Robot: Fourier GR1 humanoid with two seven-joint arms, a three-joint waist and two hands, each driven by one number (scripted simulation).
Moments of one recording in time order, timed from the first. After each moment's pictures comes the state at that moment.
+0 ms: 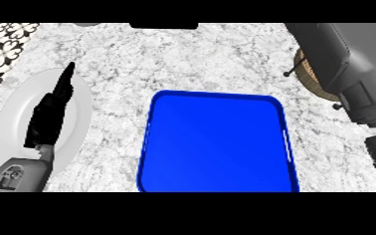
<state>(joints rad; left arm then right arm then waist) -0.17 0.42 -0.12 -1.44 0.01 0.23 0.06 -1.43 -0.31 0.07 -0.34 1.10 -0.48 1.01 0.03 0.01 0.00</state>
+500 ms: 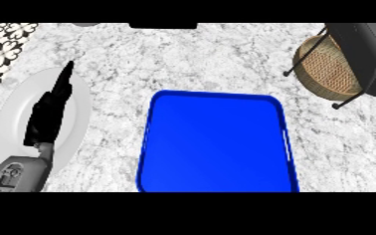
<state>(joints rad) -0.18 0.42 -0.10 -1.43 0.00 0.21 0.06 -1.40 -0.46 0.13 -0.20 1.21 -0.37 0.99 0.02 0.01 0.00</state>
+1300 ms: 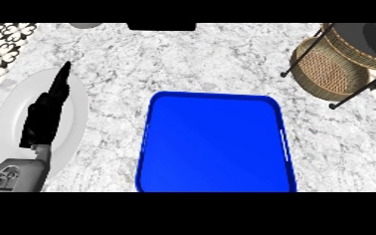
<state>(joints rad) -0.16 0.40 -0.07 -1.46 -0.02 0.19 0.07 -1.25 -0.58 -0.01 -0.28 1.05 -0.30 0.72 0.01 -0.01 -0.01</state>
